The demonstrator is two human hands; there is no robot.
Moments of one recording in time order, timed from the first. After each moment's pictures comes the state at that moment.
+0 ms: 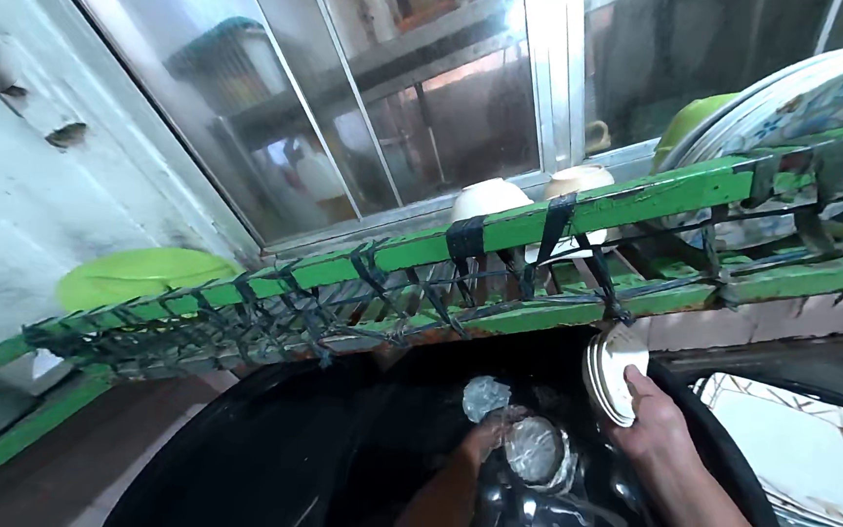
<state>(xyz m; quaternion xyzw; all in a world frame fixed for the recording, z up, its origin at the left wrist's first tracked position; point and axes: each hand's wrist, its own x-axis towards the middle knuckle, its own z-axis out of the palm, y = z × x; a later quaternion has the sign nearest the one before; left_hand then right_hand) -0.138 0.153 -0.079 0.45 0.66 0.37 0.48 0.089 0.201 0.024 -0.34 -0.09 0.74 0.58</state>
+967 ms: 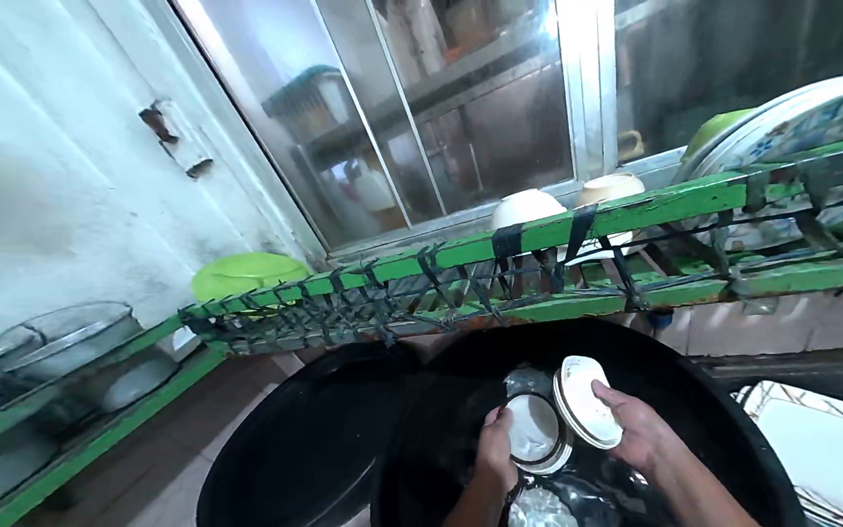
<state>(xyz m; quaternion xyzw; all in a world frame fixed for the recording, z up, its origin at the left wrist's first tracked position) -0.091 0.070 -0.012 0.13 0.64 0.66 0.37 0.070 0.182 0.013 -0.35 -0.22 0.85 0.33</state>
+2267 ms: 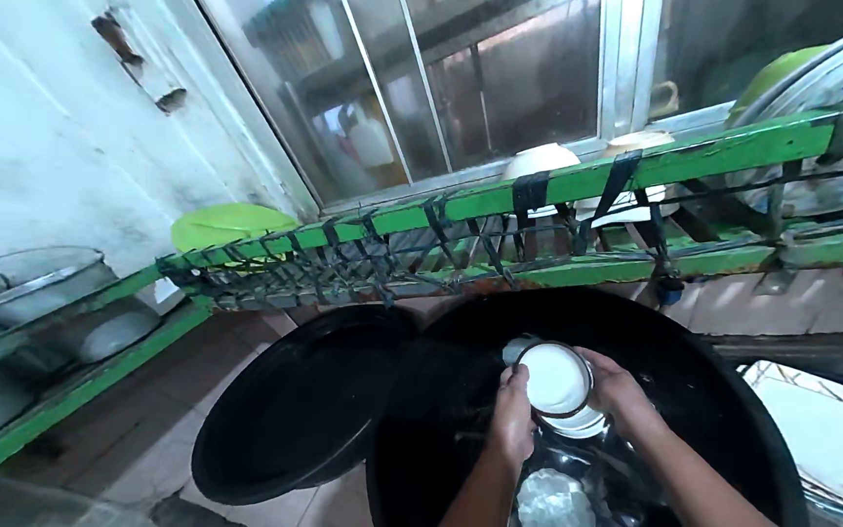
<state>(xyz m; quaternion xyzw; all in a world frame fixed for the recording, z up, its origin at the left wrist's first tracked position) -0.054 0.066 0.026 0.15 0.62 0.65 0.41 0.059 0.166 0.010 -0.43 -0.57 0.62 0.32</state>
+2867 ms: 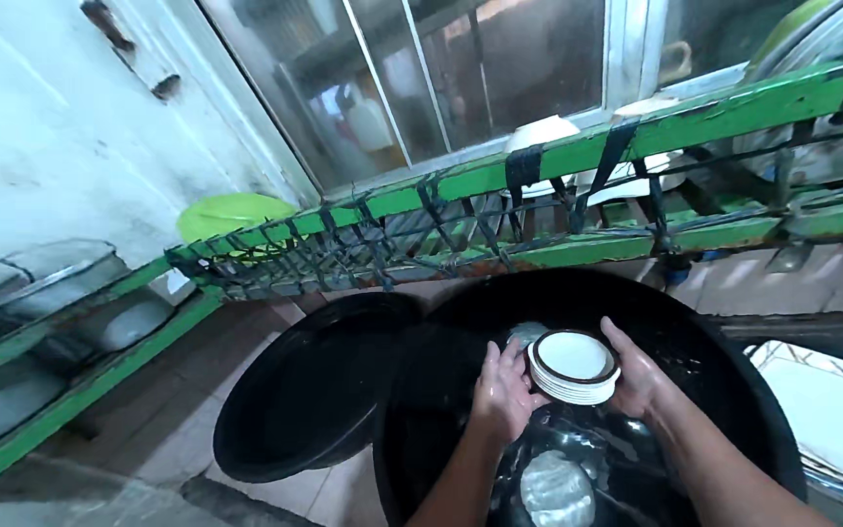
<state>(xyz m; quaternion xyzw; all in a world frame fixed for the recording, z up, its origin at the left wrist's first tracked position) -0.071 0.049 0.033 0.19 0.46 0.69 0.53 0.075 0.180 0.016 -0.33 -0.34 0.85 0.22</state>
